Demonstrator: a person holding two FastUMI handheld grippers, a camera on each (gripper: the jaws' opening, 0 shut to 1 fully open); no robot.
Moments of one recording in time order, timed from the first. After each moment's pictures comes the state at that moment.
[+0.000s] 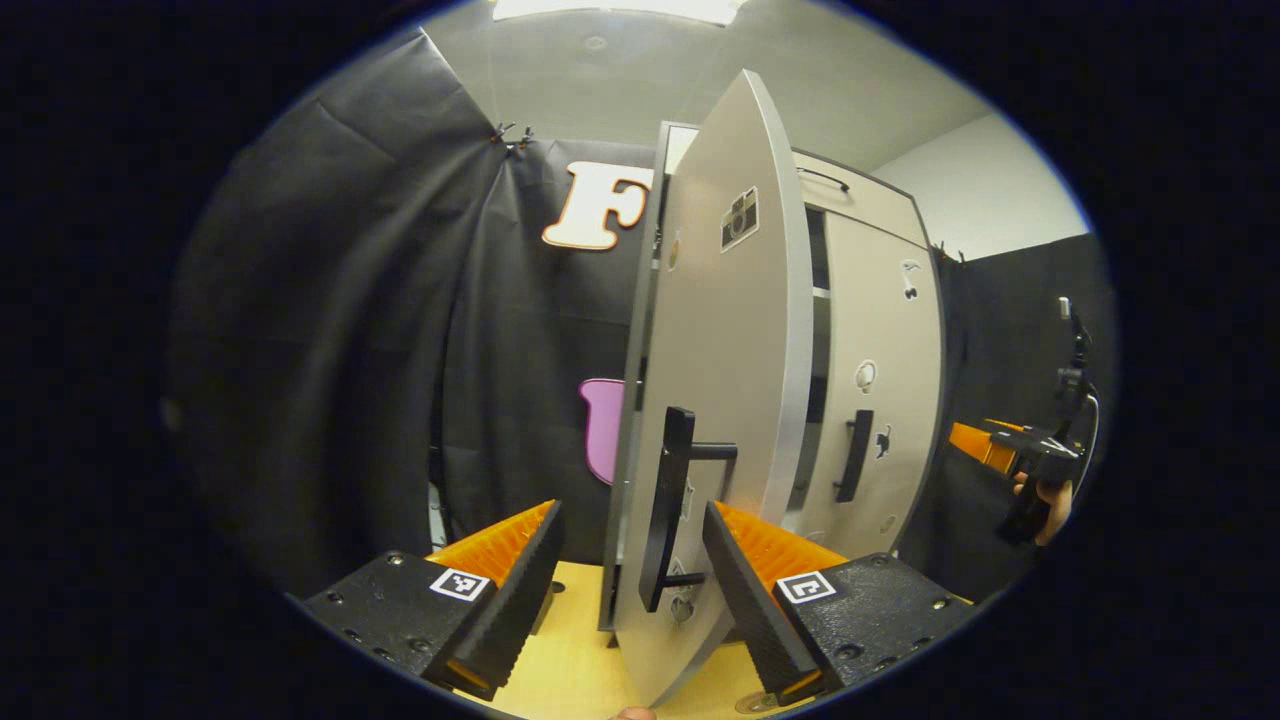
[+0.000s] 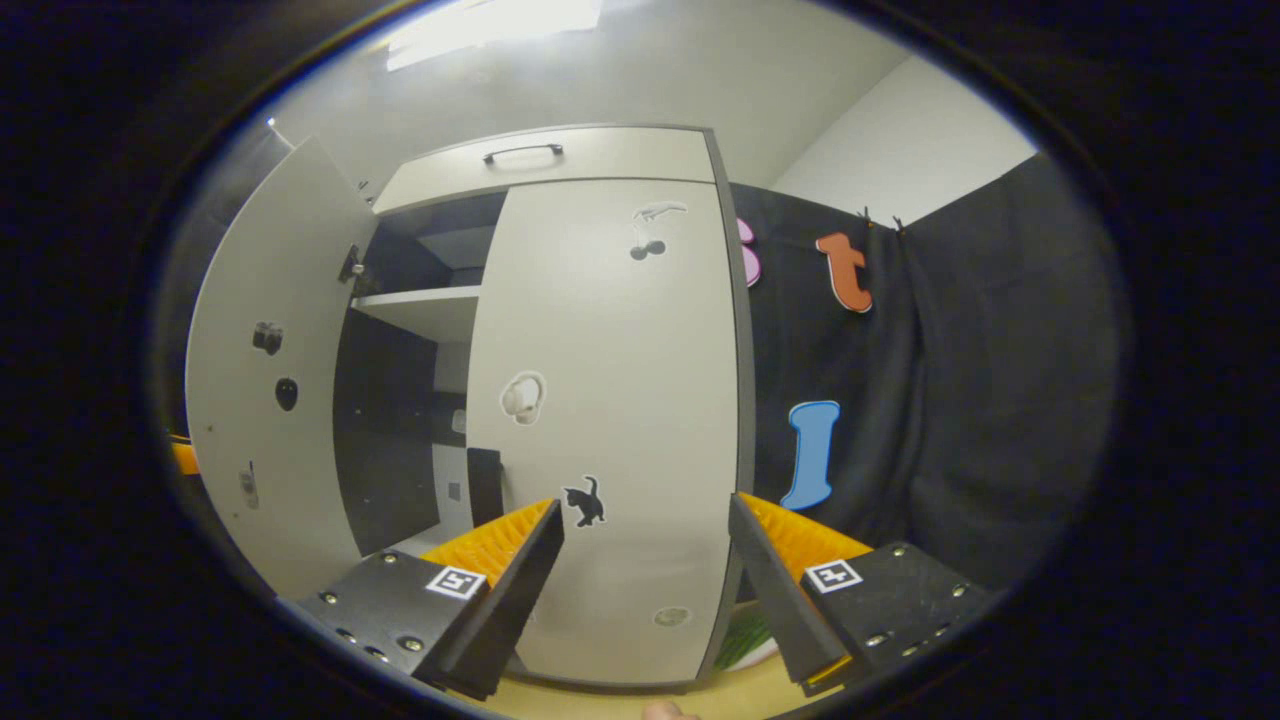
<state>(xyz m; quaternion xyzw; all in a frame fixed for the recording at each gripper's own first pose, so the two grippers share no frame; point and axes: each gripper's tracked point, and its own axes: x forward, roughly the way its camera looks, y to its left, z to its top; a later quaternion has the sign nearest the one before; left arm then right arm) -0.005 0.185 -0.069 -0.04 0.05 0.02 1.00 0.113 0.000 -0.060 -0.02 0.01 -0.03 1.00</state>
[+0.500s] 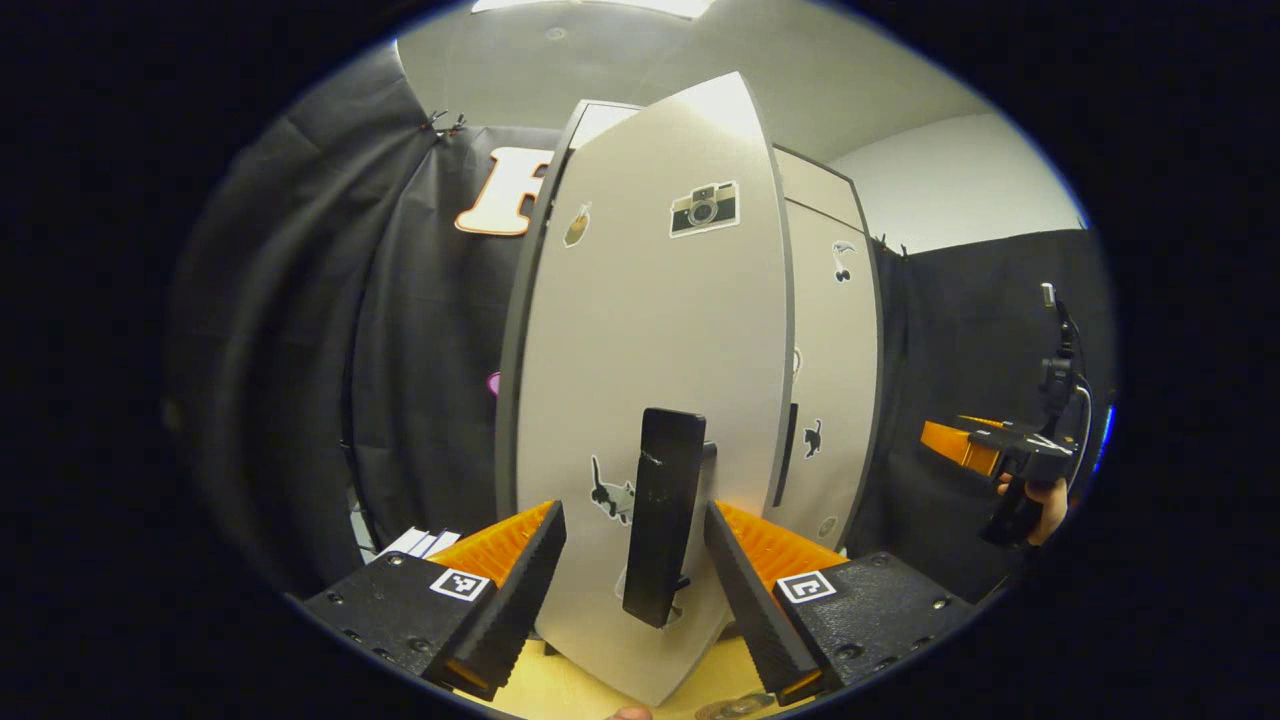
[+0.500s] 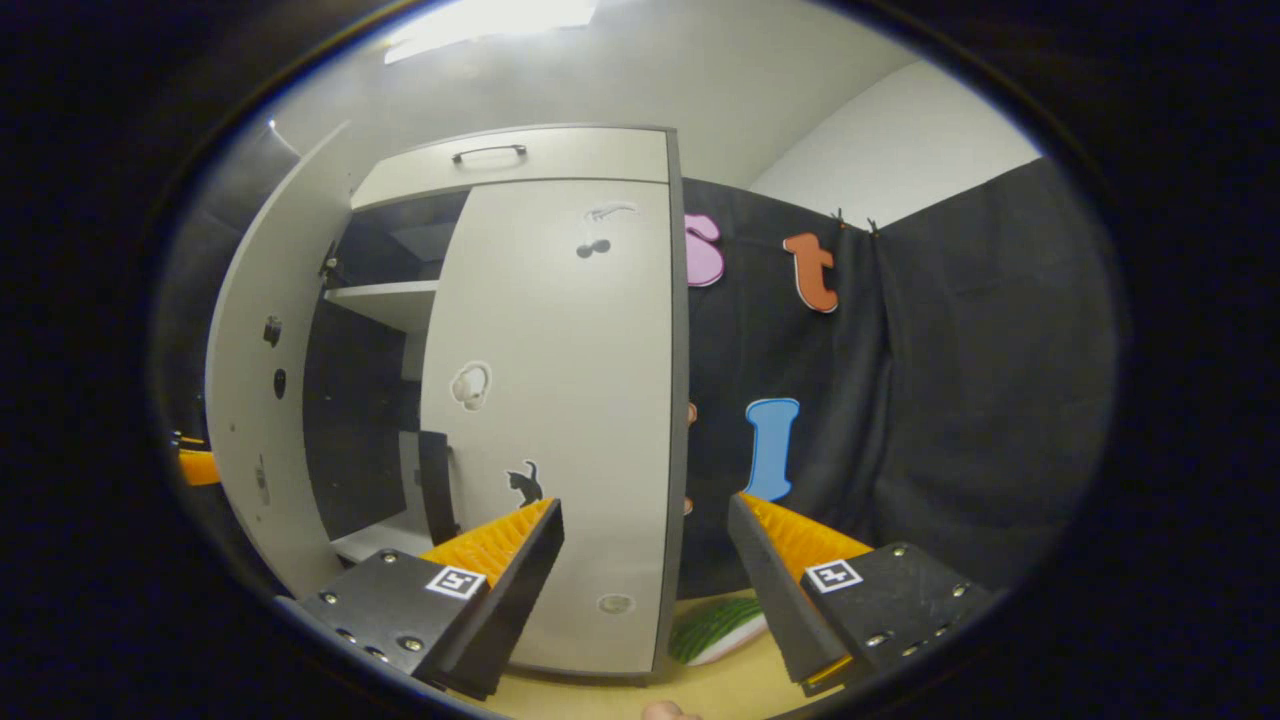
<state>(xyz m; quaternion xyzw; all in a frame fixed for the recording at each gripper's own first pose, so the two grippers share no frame) 0.039 0.107 -0.080 -0.04 0.05 -0.06 1.00 0.096 -0.051 -0.059 -0.03 0.02 -0.07 1.00</state>
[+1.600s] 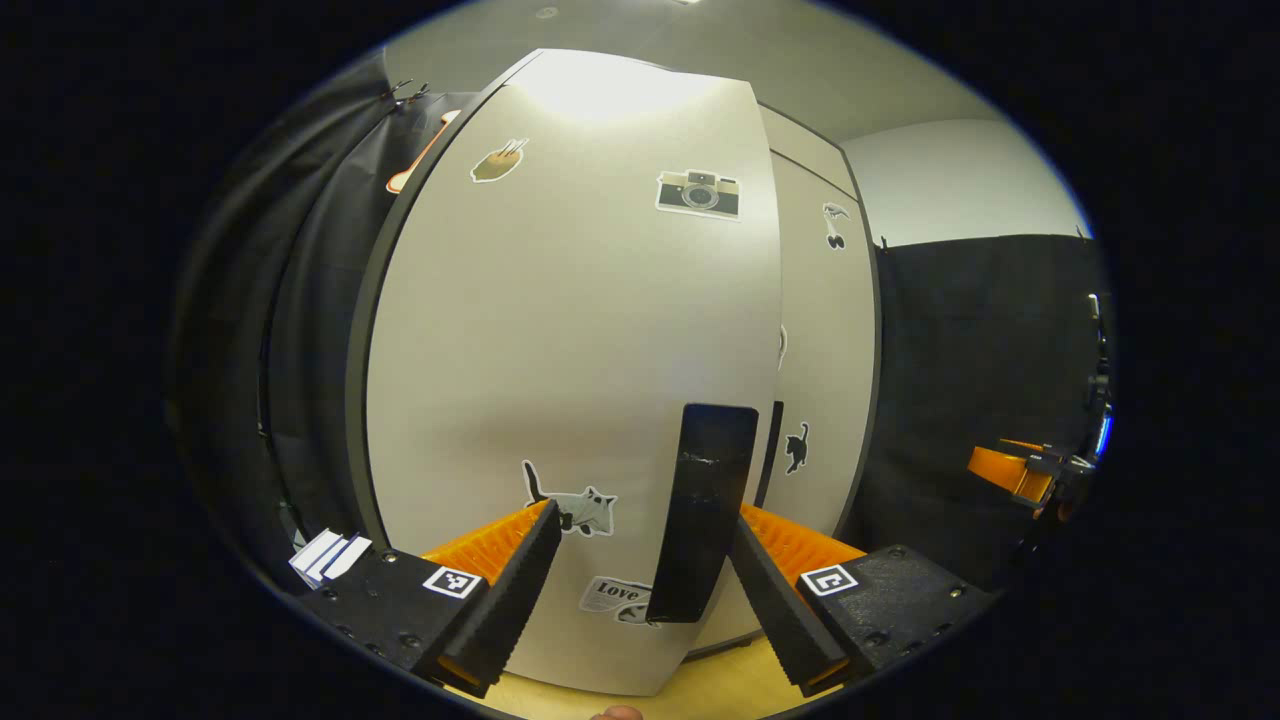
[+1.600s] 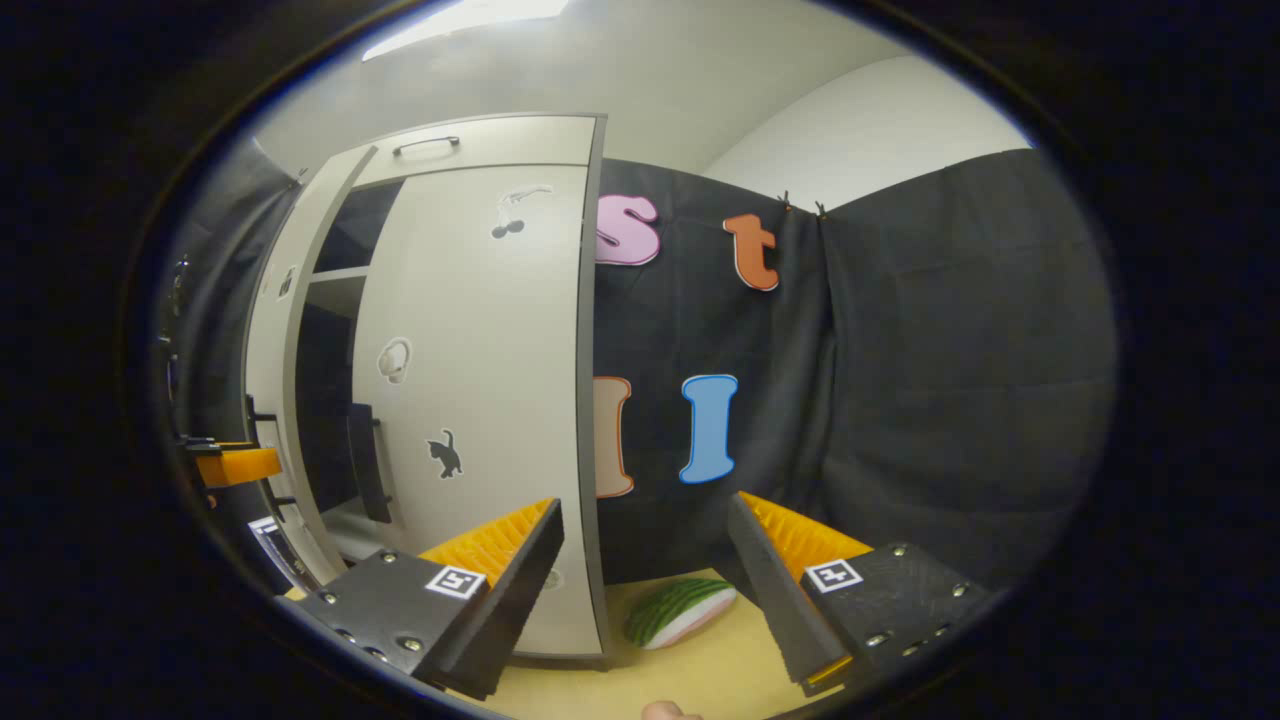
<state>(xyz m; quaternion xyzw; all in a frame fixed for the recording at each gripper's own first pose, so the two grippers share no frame) 0.137 0.043 -0.109 -0.06 0.07 -0.11 0.99 0.074 -0.116 -0.076 -0.03 0.04 -0.13 0.99</state>
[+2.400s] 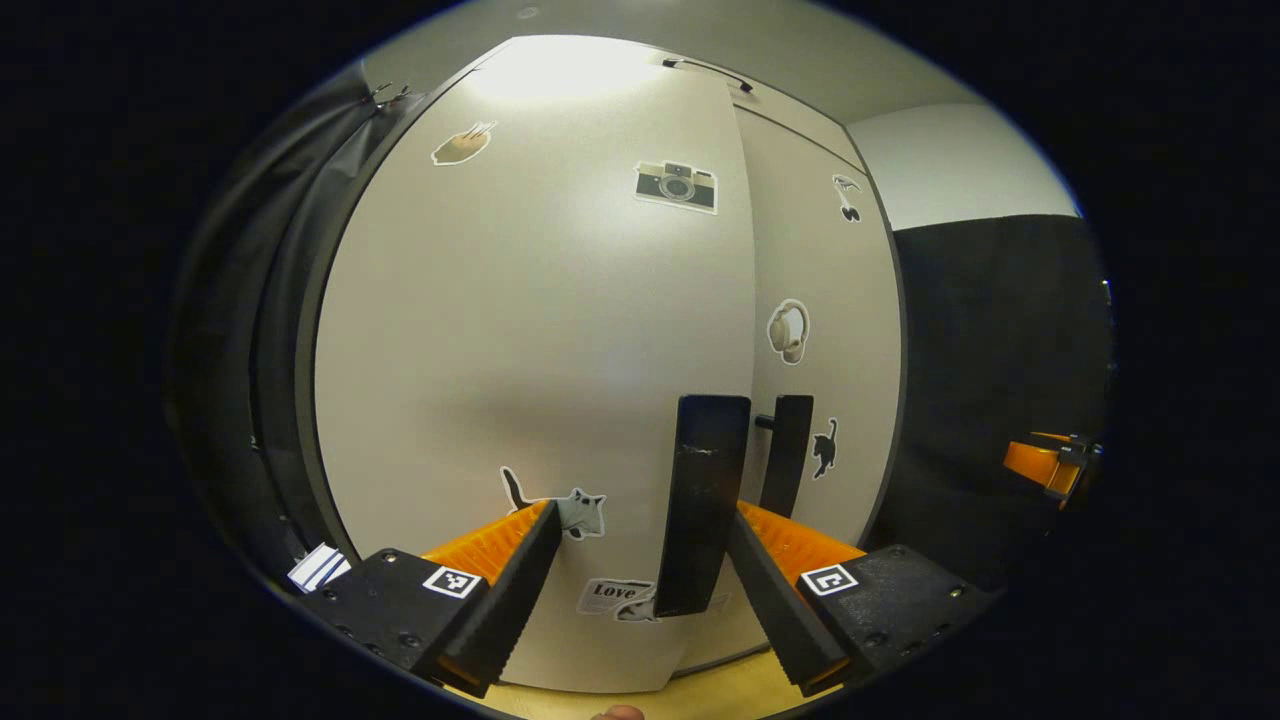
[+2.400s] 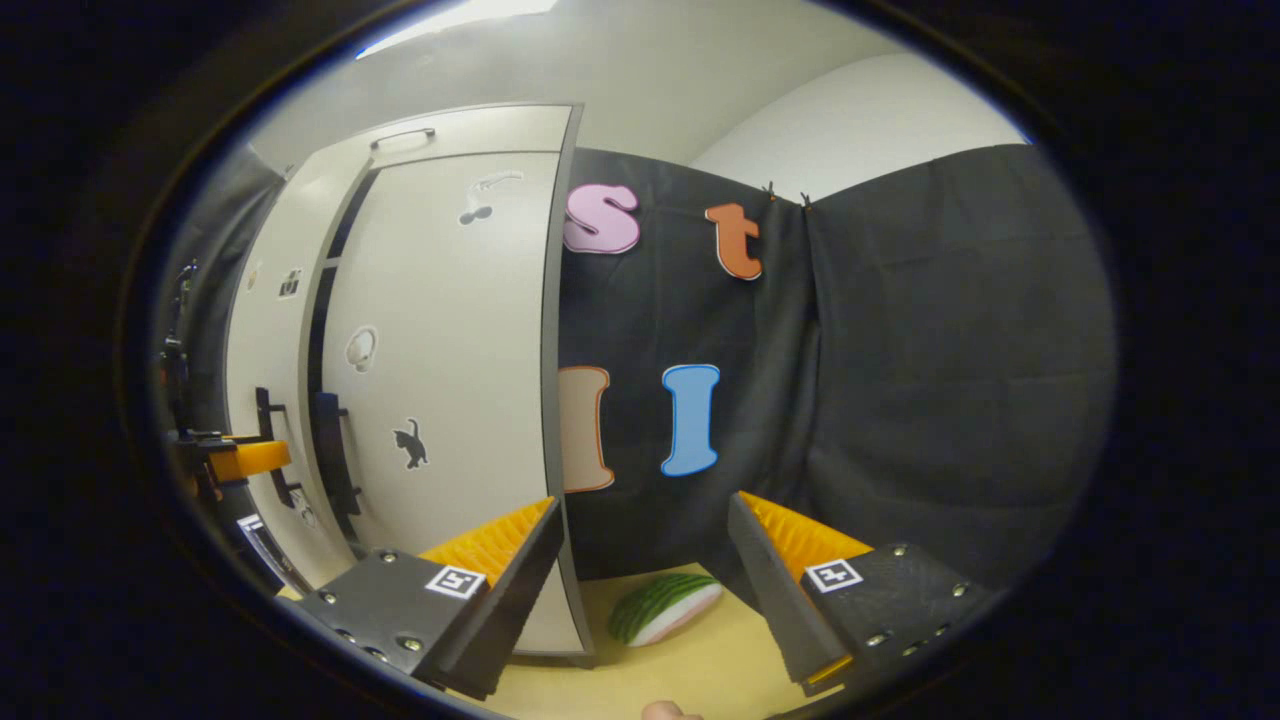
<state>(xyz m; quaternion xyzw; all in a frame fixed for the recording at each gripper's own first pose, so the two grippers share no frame) 0.178 0.031 -0.118 -0.03 0.07 -0.11 0.99 0.081 -0.140 -0.085 -0.03 0.05 -0.15 0.99</state>
